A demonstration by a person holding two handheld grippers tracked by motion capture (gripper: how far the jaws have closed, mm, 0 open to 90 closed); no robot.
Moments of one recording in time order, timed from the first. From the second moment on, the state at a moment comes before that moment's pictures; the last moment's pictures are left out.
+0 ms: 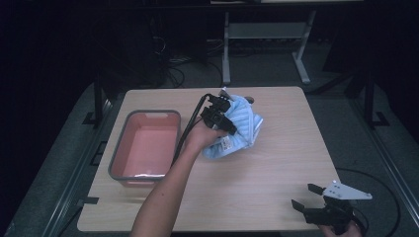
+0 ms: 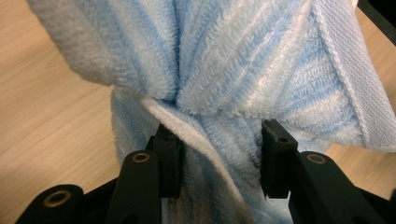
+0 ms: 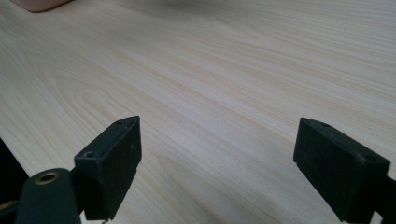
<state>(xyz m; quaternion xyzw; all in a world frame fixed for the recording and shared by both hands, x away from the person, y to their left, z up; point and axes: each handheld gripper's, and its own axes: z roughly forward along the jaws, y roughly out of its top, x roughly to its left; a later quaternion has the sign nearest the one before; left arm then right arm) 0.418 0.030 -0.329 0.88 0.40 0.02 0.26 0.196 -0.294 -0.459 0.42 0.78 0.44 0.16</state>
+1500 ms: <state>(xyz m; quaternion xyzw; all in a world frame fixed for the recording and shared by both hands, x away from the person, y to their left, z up) 0.427 -0.017 -0.385 0.88 0.40 -0.01 0.25 0.197 -0.296 -0.459 0.43 0.77 0.44 0.16</state>
